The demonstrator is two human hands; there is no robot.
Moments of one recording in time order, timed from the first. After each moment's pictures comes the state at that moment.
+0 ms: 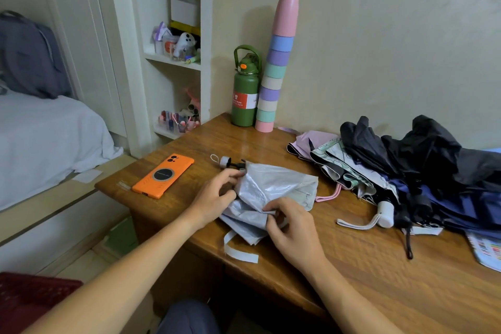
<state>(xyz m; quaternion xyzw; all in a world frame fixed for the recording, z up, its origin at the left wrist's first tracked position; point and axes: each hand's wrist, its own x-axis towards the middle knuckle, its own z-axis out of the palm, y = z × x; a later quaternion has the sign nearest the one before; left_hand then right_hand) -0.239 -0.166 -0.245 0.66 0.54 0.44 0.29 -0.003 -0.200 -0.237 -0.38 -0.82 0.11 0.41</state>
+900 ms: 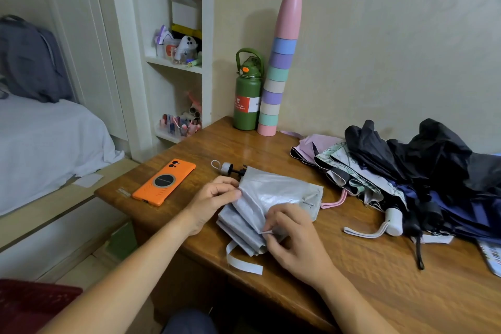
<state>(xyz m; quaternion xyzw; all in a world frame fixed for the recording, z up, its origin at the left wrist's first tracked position) -0.253 -0.161 -0.247 0.57 0.47 0.50 0.45 0.001 -0.198 -0.236 -0.31 -0.87 0.09 0.38</state>
